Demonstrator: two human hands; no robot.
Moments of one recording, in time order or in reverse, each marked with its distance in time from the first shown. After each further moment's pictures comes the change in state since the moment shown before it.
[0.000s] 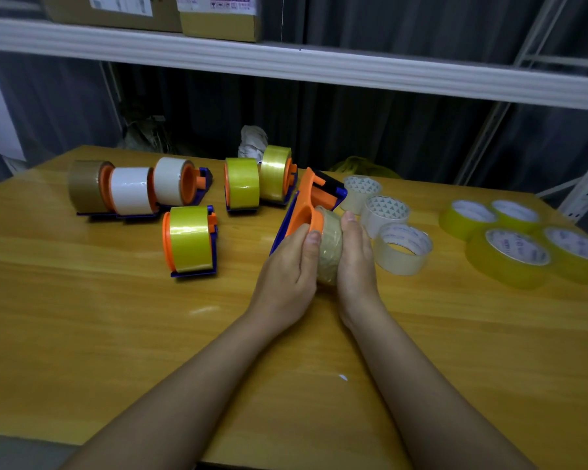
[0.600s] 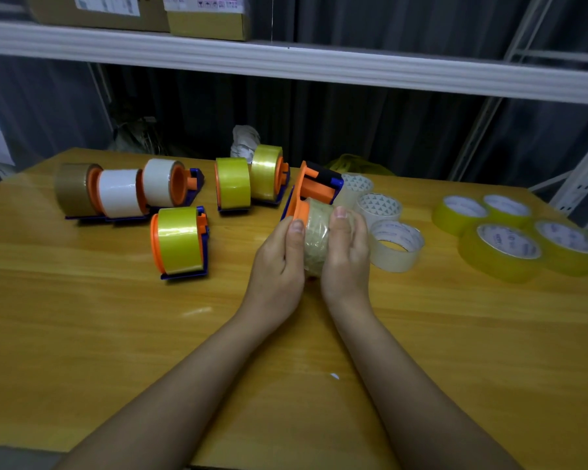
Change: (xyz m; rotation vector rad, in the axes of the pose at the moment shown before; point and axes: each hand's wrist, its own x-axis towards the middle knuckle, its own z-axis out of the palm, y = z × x) left_hand 0.002 0.016 -0.001 -0.164 0.062 -0.063; right_hand -0.007 -0.003 0.005 -0.127 0.127 -0.322
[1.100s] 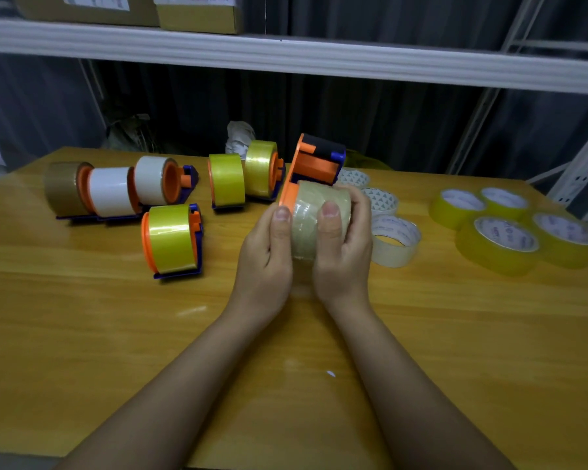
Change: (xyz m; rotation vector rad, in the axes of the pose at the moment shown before) left_hand 0.000 0.015 -0.002 -0.094 0.016 0.063; right_hand 0.001 -0.002 0.000 -0.088 0.008 -0.268
